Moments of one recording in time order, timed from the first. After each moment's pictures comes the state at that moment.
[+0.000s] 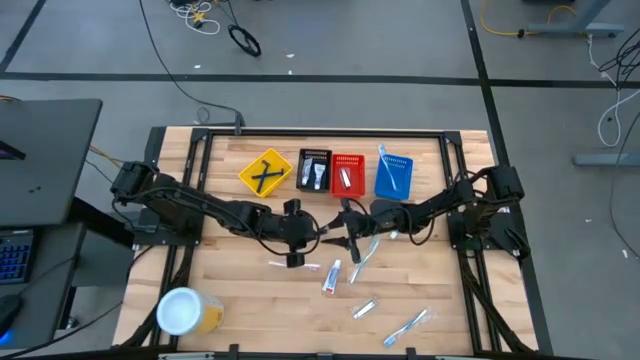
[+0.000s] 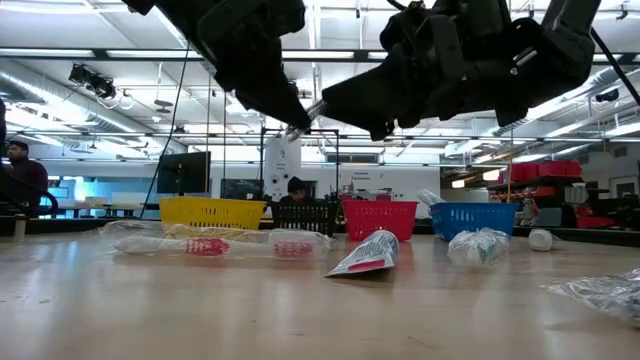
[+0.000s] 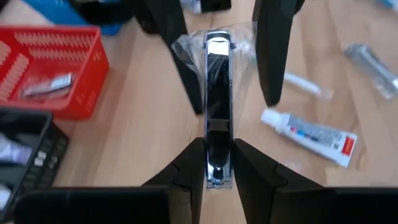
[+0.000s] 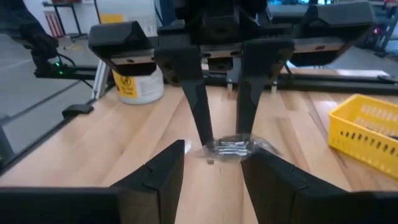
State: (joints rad) left arm -0.22 1.58 1.00 -0.16 -0.30 -0.18; right arm 0.10 1.74 0.65 0.94 -0.11 0.00
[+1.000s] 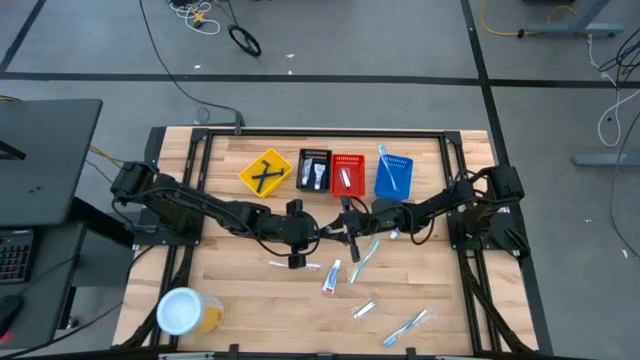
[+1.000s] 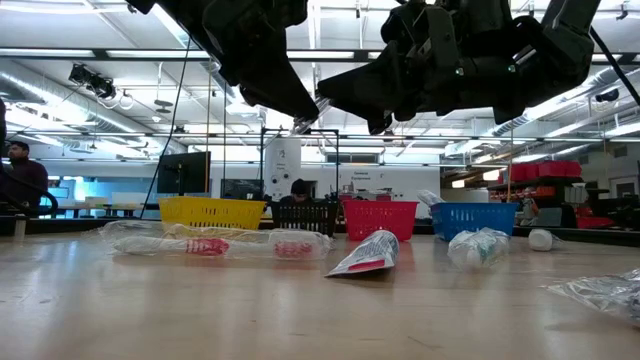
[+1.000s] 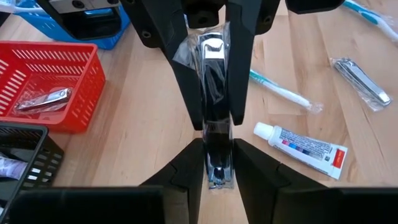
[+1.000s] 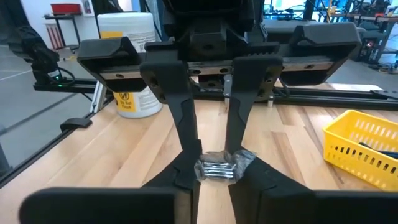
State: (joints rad) left arm -0.22 1.58 1.00 -0.12 -0.30 -0.17; right arm 0.10 1.74 0.65 0.97 -0.10 0.00
